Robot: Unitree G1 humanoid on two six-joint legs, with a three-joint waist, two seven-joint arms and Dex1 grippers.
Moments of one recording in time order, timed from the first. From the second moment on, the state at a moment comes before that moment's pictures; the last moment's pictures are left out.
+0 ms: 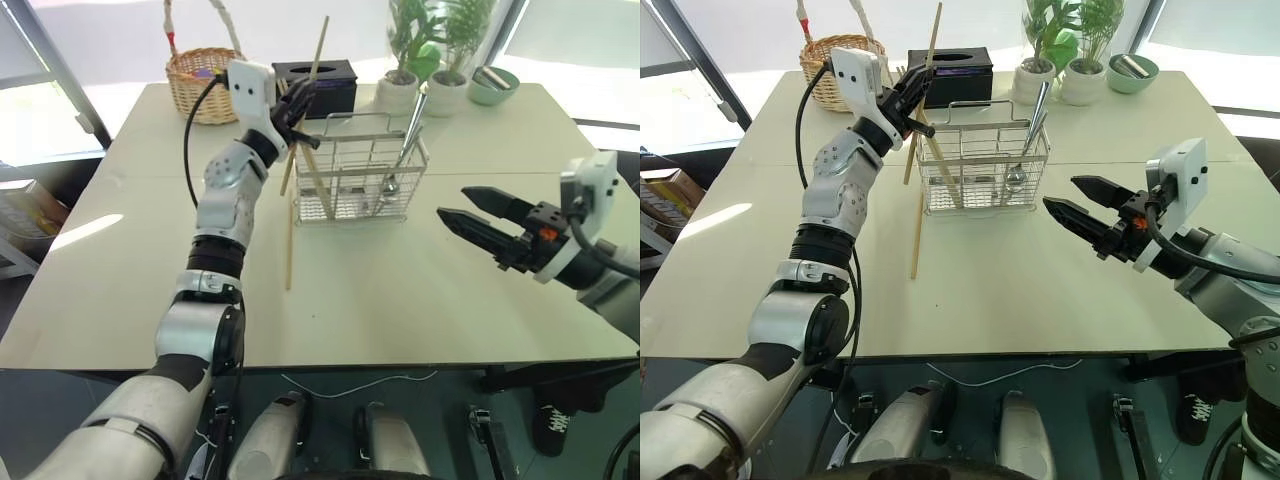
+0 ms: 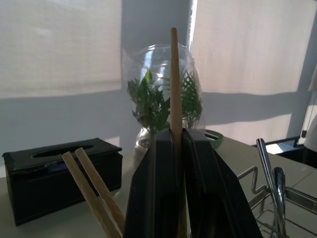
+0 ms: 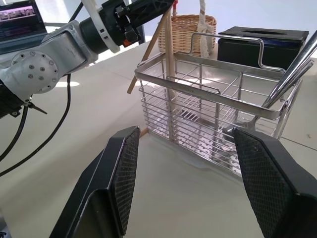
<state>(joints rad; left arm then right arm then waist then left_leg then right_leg) -1.04 0.11 0.14 0.64 -0.27 -0.03 -0.48 -0.19 -0.83 -0.46 -0.59 1.06 0.87 0.45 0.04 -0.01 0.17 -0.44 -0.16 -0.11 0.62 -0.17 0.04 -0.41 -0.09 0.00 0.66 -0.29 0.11</state>
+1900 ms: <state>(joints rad) -0.97 0.51 -0.07 0.71 -0.18 0.17 -1.00 -0.16 -0.80 -0.42 -0.56 1.00 0.82 0.45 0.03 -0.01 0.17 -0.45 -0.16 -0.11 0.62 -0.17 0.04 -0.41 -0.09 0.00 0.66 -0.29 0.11</state>
